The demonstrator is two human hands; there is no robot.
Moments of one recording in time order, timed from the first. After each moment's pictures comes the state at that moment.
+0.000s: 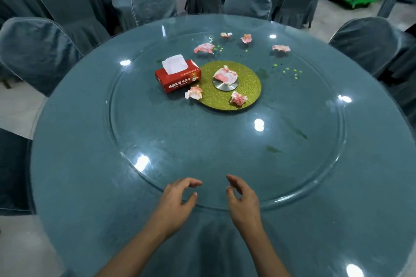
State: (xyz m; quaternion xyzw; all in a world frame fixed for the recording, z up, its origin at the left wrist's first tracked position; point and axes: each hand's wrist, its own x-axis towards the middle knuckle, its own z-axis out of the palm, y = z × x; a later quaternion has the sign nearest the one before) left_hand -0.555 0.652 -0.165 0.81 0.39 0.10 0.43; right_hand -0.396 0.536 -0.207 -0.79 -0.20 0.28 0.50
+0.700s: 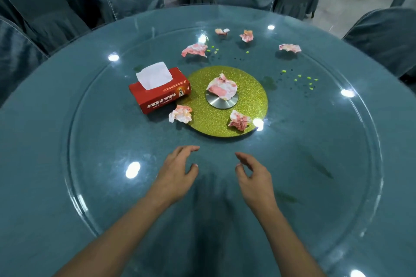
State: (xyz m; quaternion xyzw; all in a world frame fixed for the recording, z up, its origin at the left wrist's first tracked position) left_hand -0.373 0.843 -0.195 0.85 0.37 0.08 0.37; right_hand -0.215 0.697 -0.215 -0.82 -0.23 0.26 0.45
